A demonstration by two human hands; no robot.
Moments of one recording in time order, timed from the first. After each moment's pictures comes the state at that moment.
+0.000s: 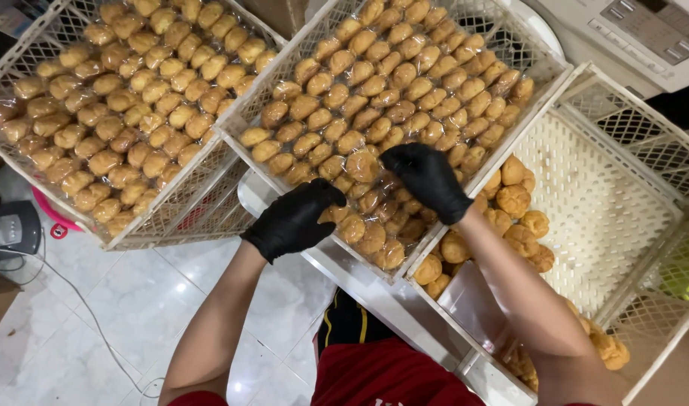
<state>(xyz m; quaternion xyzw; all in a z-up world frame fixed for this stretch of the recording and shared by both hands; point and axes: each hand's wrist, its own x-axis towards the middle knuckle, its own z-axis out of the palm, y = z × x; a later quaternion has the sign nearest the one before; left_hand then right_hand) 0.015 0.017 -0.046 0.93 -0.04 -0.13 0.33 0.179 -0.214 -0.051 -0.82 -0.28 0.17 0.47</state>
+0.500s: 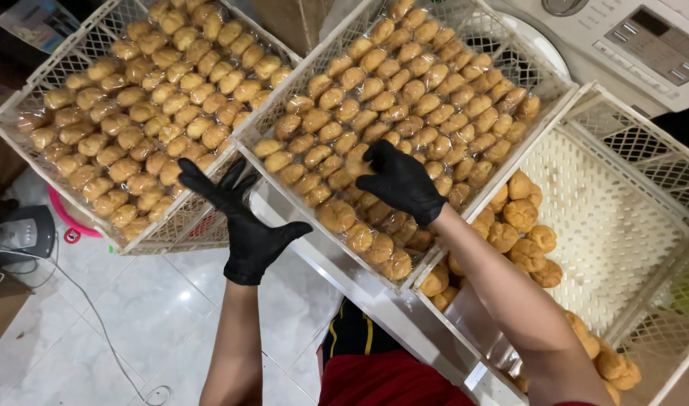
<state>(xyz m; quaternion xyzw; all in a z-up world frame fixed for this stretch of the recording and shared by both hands) -0.017 0.023 0.034 0.79 0.18 0.29 0.51 0.177 -0.164 -0.043 -0.87 -0.27 0.24 0.32</state>
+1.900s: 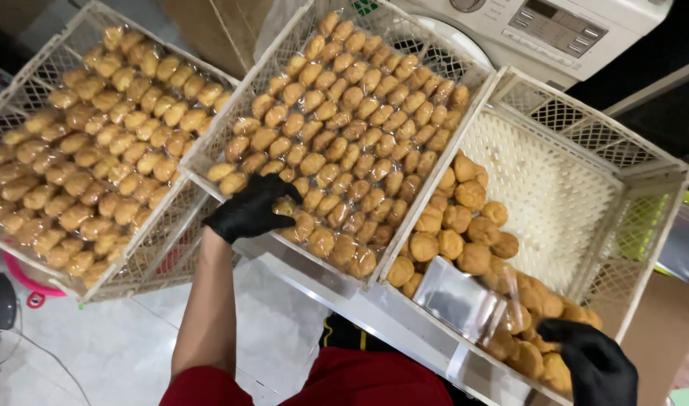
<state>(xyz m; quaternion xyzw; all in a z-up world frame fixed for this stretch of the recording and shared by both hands) 0.067 0.075 -0.081 0.92 -0.16 -0.13 0.32 -0.061 -0.514 0.031 -0.84 0.07 0.01 0.53</state>
